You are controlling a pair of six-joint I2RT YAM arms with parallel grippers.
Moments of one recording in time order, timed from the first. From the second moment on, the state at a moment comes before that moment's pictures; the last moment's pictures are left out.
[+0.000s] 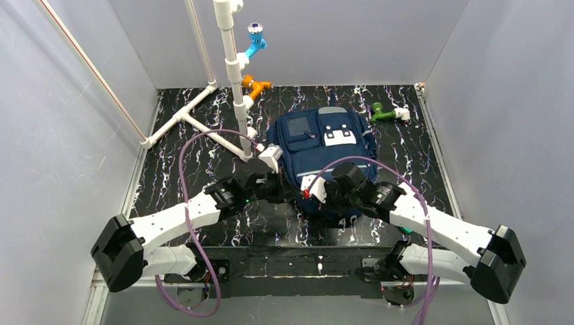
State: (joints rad) left arm -0.89 1.21 0.75 -0.09 0.13 -0.74; right arm 0.89 1.07 0.74 -0.50 -0.18 -0.53
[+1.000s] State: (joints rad) left arm -0.46 0.99 0.71 -0.28 0.16 -0.61; right arm 0.99 1.04 0.66 -0.38 -0.37 -0.32
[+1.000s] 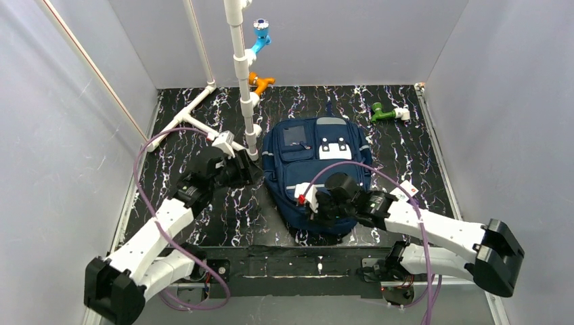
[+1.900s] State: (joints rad) left arm -0.43 0.70 0.60 -0.43 0.19 -0.74; right arm 1.20 1.60 0.99 -0.24 -0.19 0.06
